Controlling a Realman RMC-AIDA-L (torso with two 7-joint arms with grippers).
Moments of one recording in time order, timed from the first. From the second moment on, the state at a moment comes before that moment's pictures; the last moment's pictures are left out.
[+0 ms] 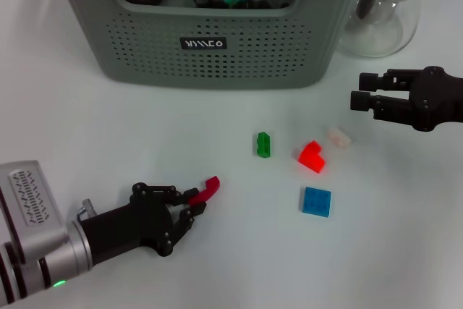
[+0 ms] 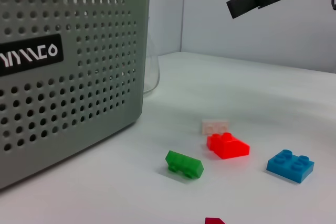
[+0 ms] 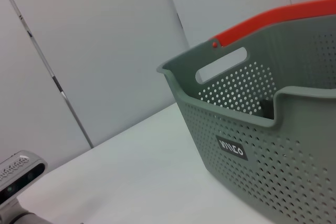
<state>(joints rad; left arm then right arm) -0.32 -2.18 0.40 0.24 2.15 1.36 -0.58 0.53 2.07 -0.53 -0.71 -2.11 -1.71 1.52</state>
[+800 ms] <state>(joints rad) -0.60 -2.12 0.26 0.86 1.89 1.95 -1.48 0.53 2.07 -0.53 -0.70 -2.11 -1.71 1.51</state>
